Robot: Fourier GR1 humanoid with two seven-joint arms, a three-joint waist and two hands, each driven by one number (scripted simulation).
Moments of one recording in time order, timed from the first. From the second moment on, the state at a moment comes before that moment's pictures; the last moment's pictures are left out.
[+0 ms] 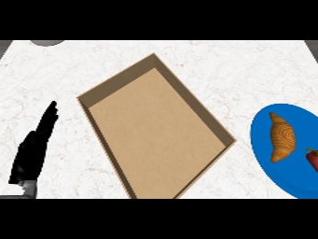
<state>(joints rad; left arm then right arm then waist) 0.02 0.30 -0.06 -1.54 -0.09 0.17 0.07 0.09 -0.86 -0.11 -1.37 0.50 0.34 -0.47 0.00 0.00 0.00</state>
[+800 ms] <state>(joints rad) 0.01 0.24 0.00 -1.54 -0.14 0.11 0.08 0.06 -0.72 -0.17 -1.34 0.66 0.36 -0.51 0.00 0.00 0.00</state>
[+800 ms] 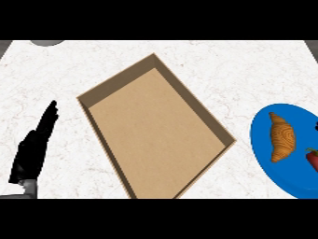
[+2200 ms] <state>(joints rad) 0.02 0.19 0.05 -1.58 -0.19 0.04 0.10 -0.05 -0.58 -0.24 -1.21 0.86 0.15 -0.62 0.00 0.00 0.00</state>
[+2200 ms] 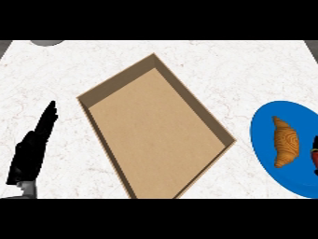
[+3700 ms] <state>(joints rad) 0.01 0.18 0.07 -1.54 -0.20 0.03 0.07 -0.07 -0.05 0.07 -2.29 0.83 0.45 0.28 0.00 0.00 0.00</state>
